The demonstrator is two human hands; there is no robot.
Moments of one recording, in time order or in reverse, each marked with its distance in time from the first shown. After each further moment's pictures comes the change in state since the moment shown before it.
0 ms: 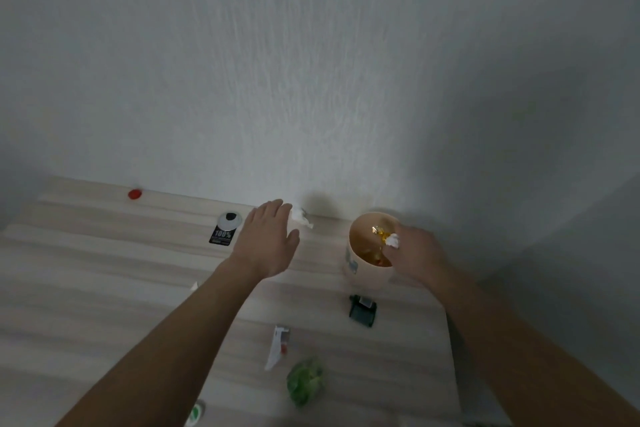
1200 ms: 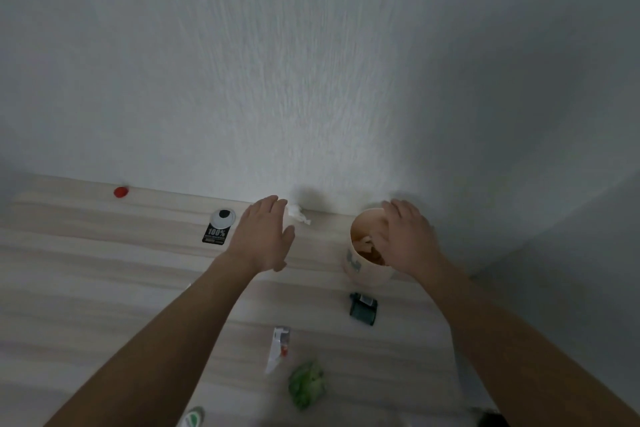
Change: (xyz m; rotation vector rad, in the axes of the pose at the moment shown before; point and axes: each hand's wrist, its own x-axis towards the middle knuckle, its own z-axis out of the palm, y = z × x) left_hand 0.024 -0.019 0.013 -0.020 -0.068 0.000; right_hand 0.013 -0.021 0.000 -0.179 0.101 -0.073
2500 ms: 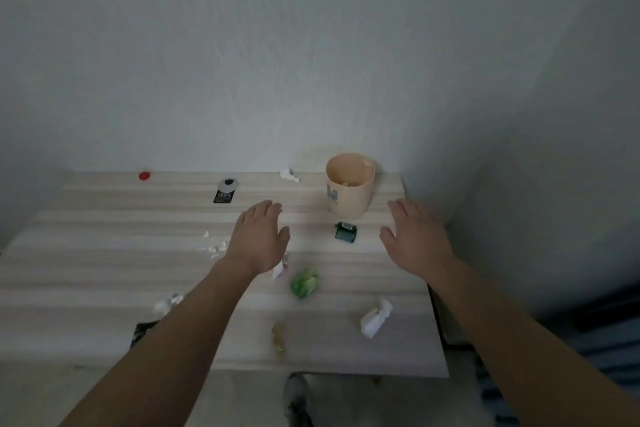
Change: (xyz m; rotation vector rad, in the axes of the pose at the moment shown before) left_hand -0.206 0.068 0.000 0.048 0.030 0.022; right_hand -0.259 -0.003 -0.030 -0.026 0.107 0.054
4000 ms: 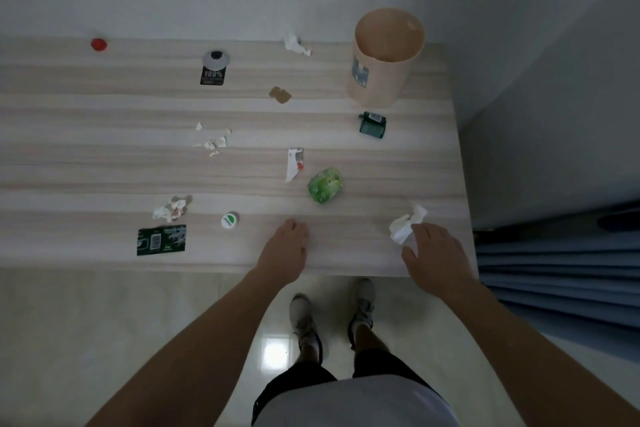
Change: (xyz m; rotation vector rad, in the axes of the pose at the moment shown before) left_hand -0.115 -0.060 0.189 -0.187 -0.471 -0.064; right_hand -0.110 -0.020 0.175 0.048 -0.459 0.187
